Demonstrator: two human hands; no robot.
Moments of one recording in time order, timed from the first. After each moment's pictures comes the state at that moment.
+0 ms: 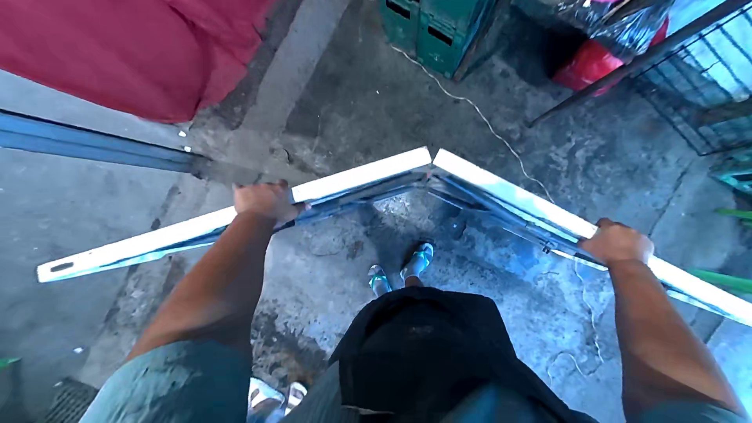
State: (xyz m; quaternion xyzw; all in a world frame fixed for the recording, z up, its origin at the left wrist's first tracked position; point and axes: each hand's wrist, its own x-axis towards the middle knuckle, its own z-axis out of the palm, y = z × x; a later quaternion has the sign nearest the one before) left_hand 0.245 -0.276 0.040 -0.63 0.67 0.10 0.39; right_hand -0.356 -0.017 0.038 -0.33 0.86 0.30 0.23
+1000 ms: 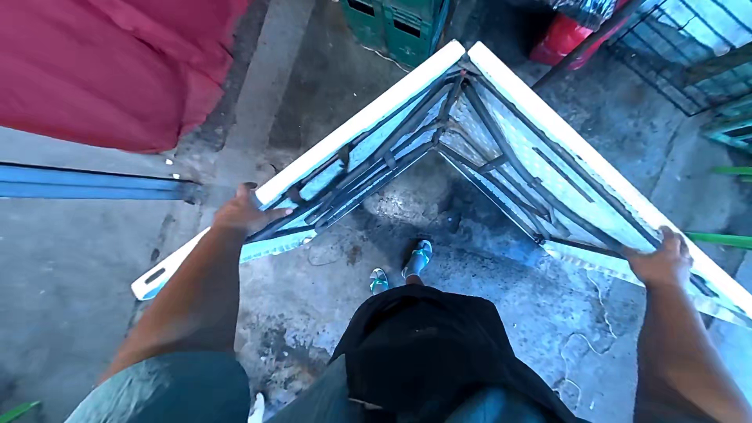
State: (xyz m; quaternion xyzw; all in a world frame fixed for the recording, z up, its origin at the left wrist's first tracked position) left_hand 0.274 -0.286 0.020 -0.72 0.62 0.25 0.19; right_hand -0.428 0.135 0.027 -0.20 0.96 0.00 0.19
